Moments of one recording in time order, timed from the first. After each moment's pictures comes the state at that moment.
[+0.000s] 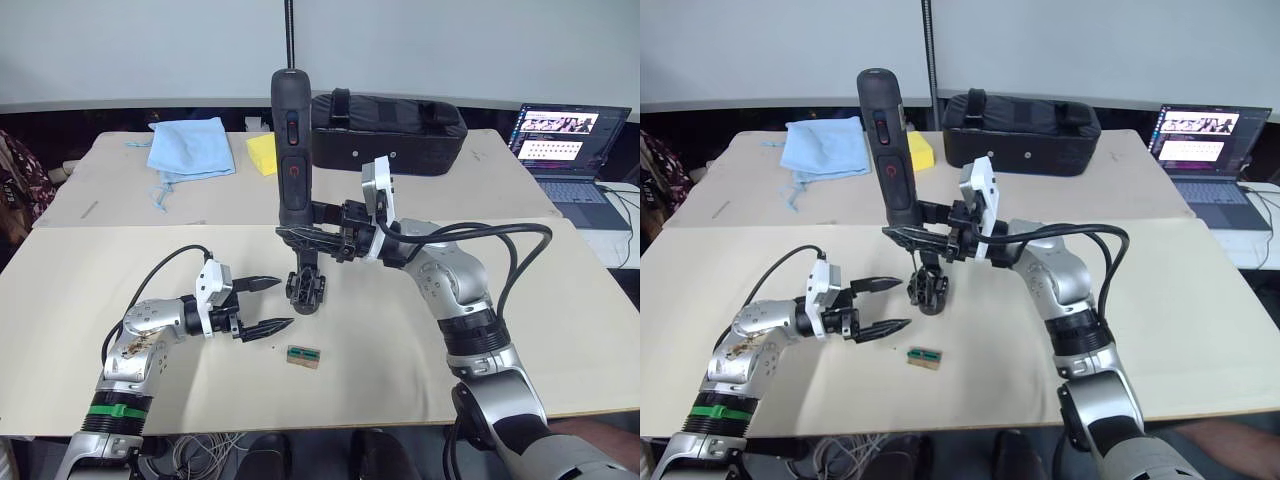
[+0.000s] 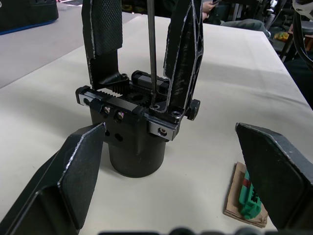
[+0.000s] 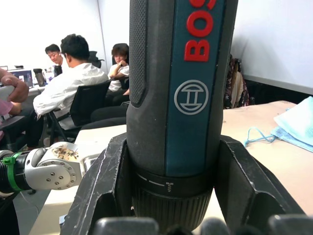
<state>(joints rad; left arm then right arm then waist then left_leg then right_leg) -0.30 0.56 0.02 0.10 -0.43 0.13 -1.22 -0.81 -0.21 0.10 0.12 0.51 0.40 1.02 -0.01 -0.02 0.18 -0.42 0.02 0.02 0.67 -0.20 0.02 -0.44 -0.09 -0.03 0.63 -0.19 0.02</state>
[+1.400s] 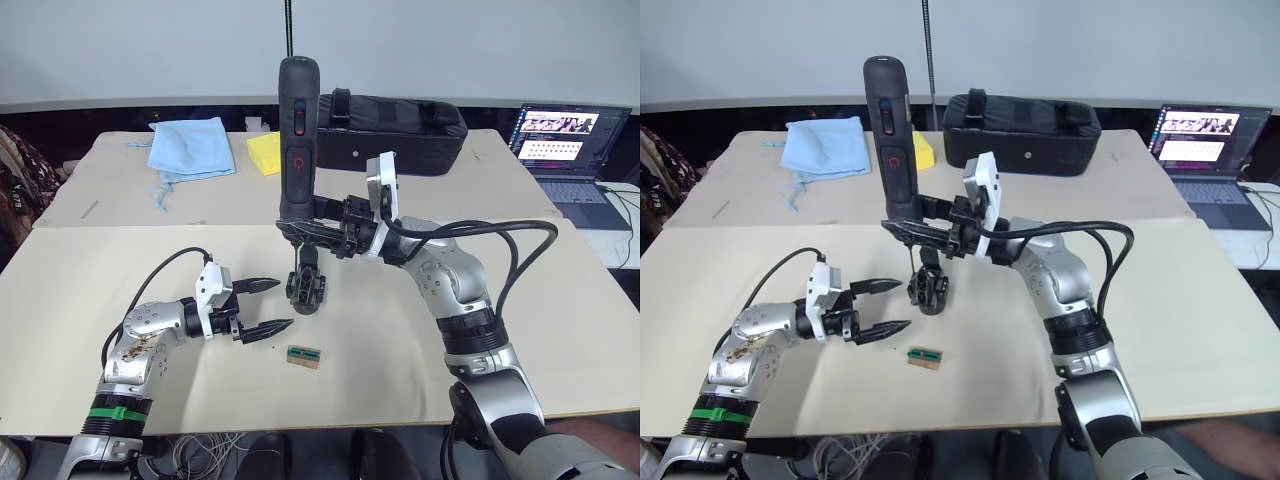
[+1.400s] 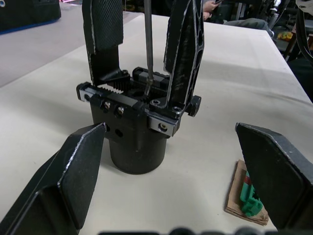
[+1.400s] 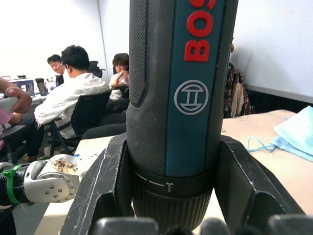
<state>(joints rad) -0.29 0.56 0.01 0.11 -0.43 0.11 -1.21 -0.82 -0.19 0.09 0.12 0.54 0.40 1.02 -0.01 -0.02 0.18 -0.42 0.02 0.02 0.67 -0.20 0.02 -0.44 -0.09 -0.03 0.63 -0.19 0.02</state>
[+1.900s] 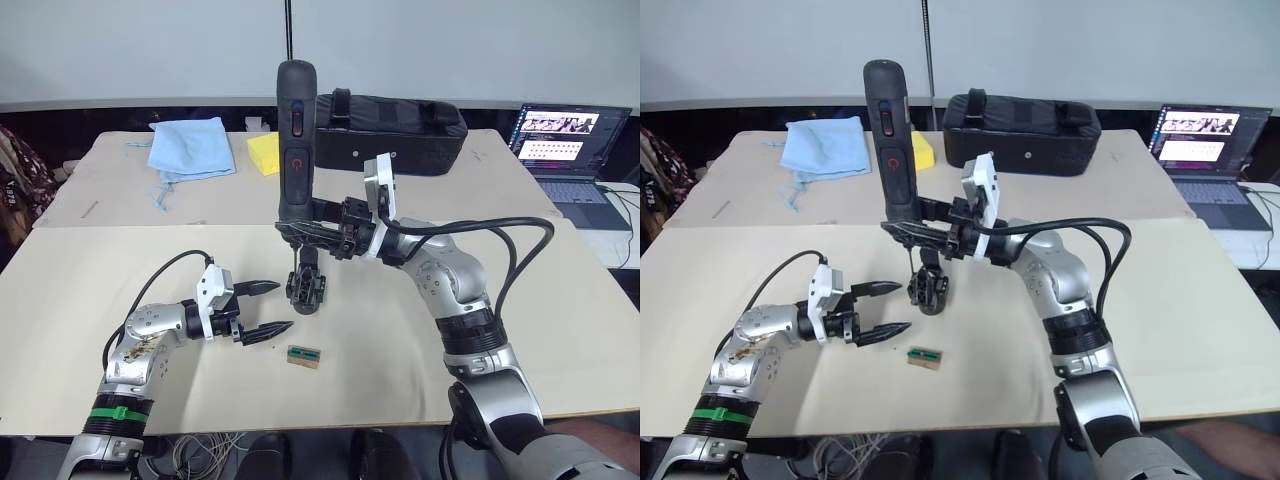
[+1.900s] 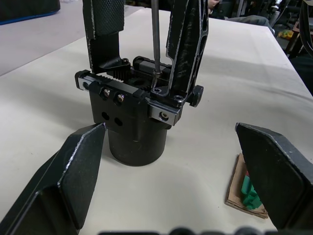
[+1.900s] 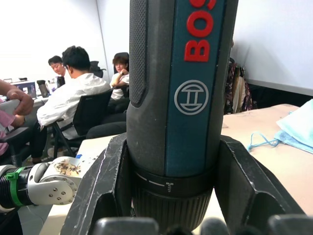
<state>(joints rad) -0.29 0.55 0.00 0.13 -0.42 0.11 -1.21 -0.82 -0.18 0.08 0.12 0.54 0.42 1.02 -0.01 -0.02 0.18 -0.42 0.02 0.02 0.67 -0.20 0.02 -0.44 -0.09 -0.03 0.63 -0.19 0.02</state>
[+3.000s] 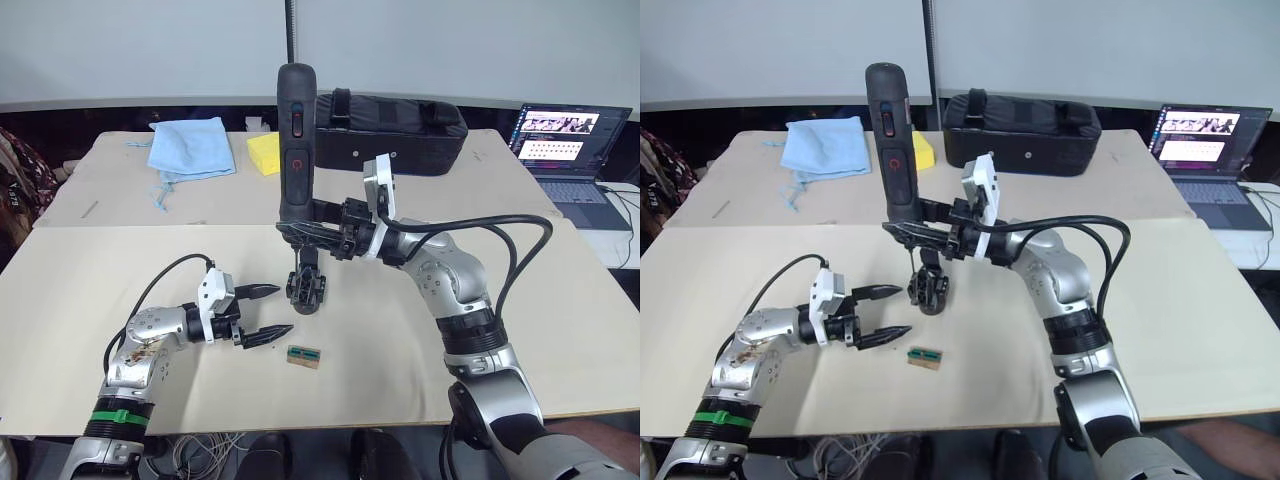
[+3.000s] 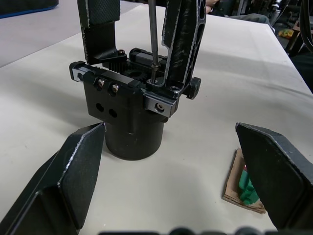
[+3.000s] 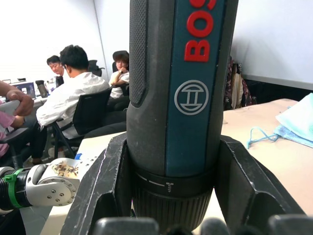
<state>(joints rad) -0.28 0.55 0.00 0.13 -0.41 0.10 -1.21 -0.82 -0.18 0.08 0.12 0.53 0.45 1.01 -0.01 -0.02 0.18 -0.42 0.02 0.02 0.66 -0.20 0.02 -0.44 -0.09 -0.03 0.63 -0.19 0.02</state>
